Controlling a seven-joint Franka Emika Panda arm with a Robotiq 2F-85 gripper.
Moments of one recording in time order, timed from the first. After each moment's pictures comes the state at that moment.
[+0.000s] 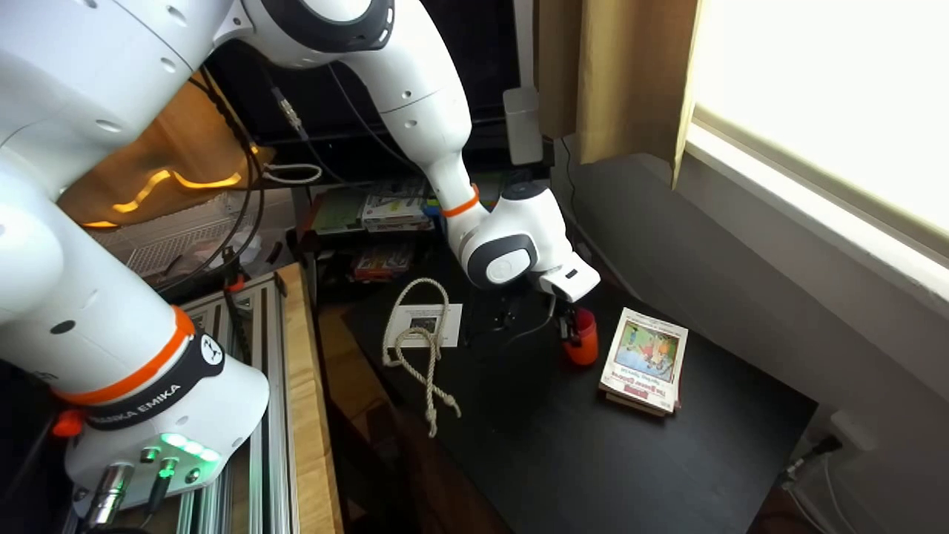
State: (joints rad) arm 0.48 1.14 -0.32 -1.95 0.36 3.15 0.56
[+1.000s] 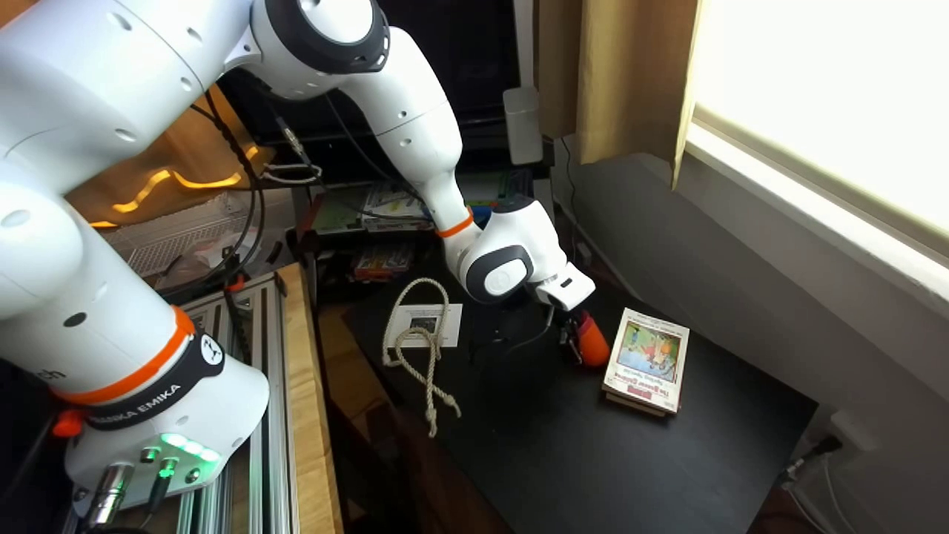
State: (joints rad) arm 0.60 1.26 -0.41 -1.91 0.40 3.18 0.65
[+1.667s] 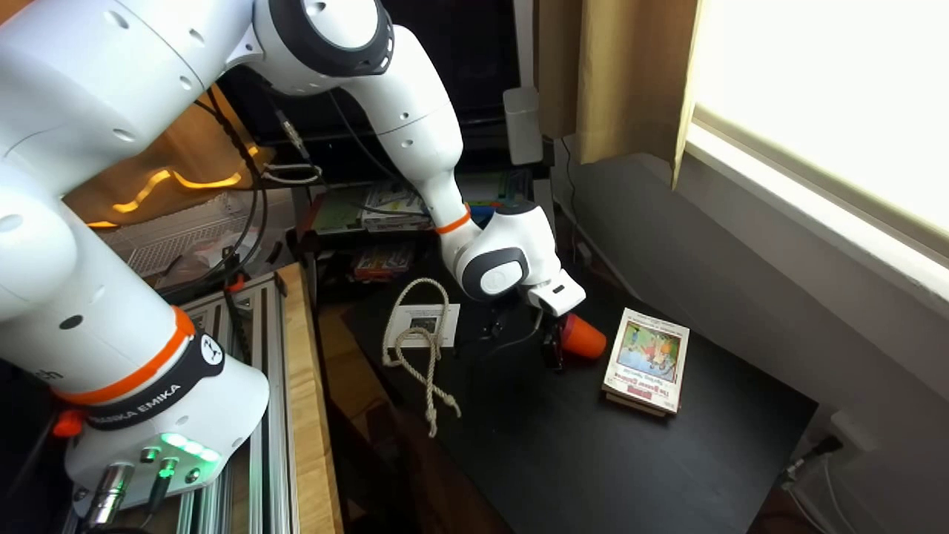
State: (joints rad) arm 0.56 1.24 -0.35 -1.91 0.39 3.09 0.65
